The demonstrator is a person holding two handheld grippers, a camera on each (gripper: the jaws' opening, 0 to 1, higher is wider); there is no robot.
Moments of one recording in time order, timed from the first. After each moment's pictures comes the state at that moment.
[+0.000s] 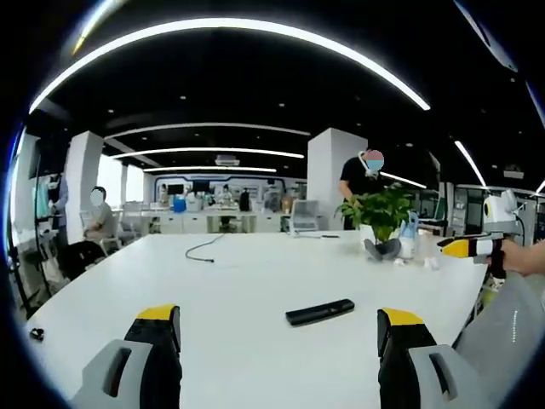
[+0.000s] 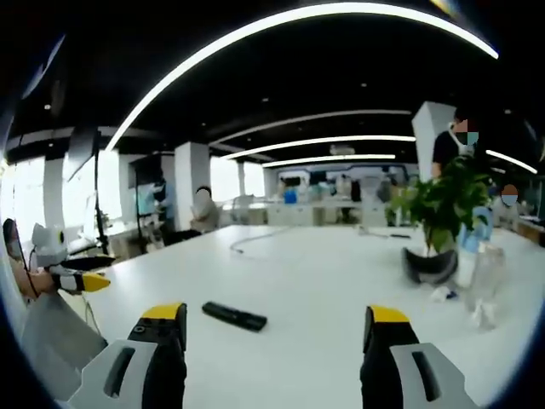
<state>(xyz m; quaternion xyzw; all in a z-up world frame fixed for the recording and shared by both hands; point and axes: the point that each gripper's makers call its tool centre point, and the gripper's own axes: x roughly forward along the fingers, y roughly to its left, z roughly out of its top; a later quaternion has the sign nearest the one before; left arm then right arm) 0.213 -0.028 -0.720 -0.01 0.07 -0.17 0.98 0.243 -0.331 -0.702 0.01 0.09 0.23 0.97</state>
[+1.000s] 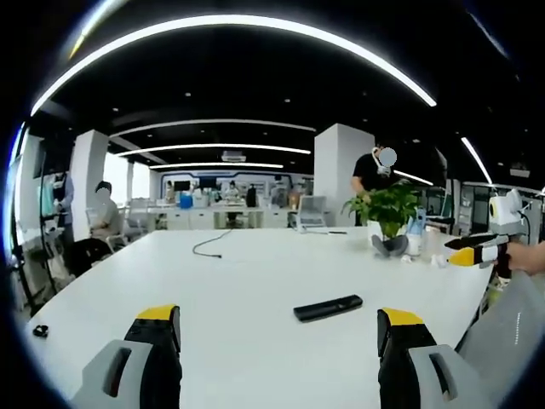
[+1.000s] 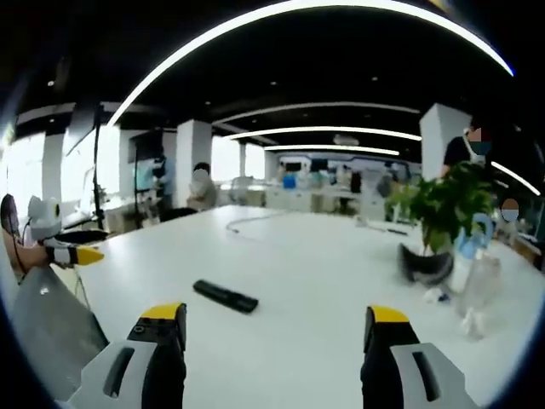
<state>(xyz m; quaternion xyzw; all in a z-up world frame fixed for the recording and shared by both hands) 0.216 -0.019 -0.724 -0.01 0.08 -0.15 0.99 0.242 -0.335 -0.719 -0.05 0.12 0.23 0.96</state>
